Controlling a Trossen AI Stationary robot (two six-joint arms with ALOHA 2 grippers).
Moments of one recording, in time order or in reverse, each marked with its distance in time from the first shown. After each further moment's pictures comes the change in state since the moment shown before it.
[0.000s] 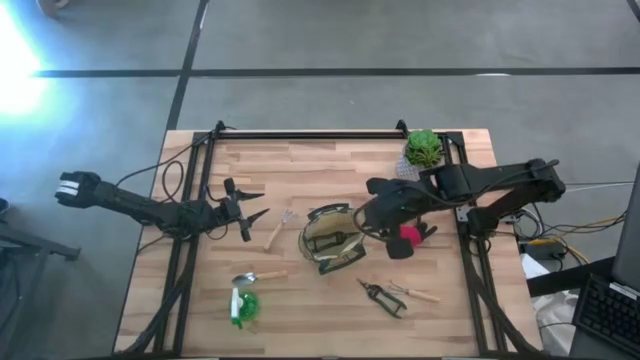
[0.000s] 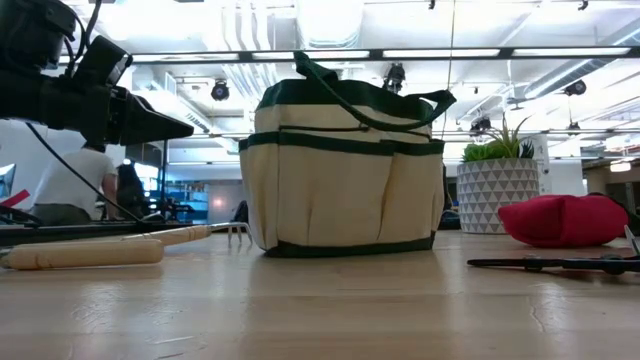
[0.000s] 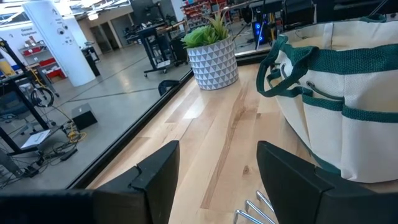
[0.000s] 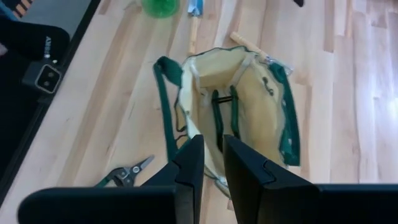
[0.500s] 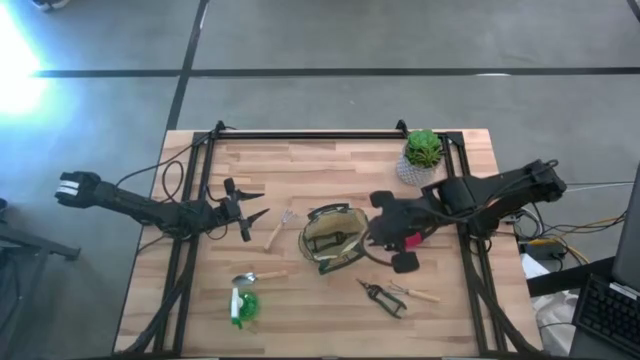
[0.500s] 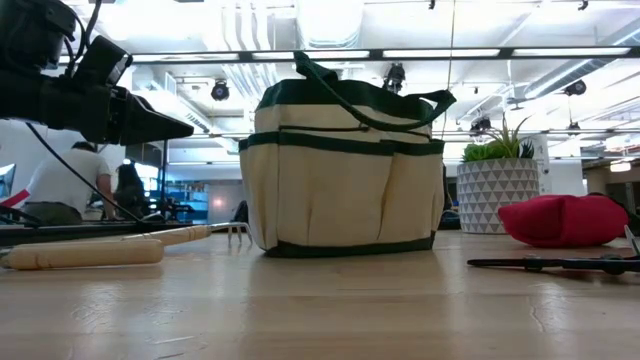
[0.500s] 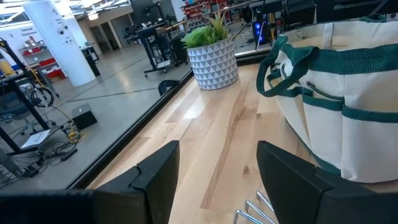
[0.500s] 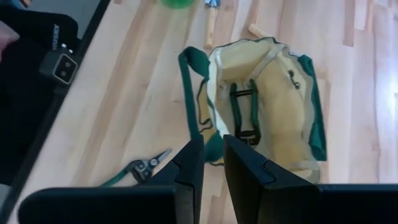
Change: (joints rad) left arm 0.000 0.000 0.000 0.000 0.000 0.000; right arm 0.103 0.000 -0.018 -0.010 0.053 0.085
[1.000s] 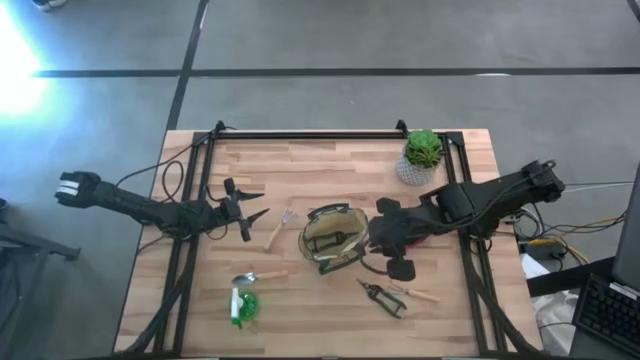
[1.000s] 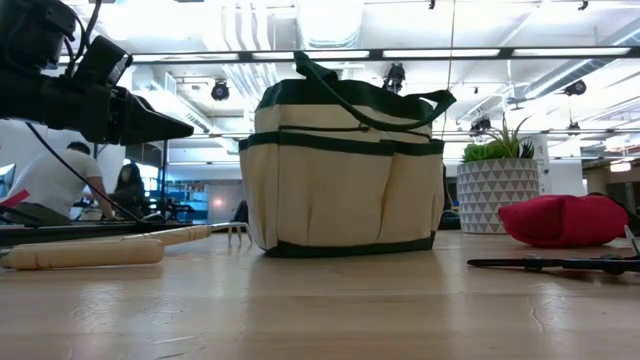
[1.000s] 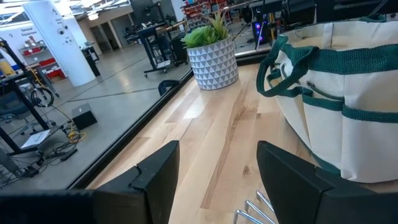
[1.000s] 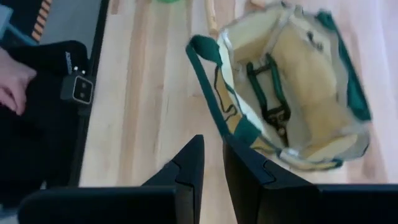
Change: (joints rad) left arm 0.000 0.000 0.000 0.000 0.000 0.000; right arm 0.040 0.020 -0.011 -0.016 -0.001 0.303
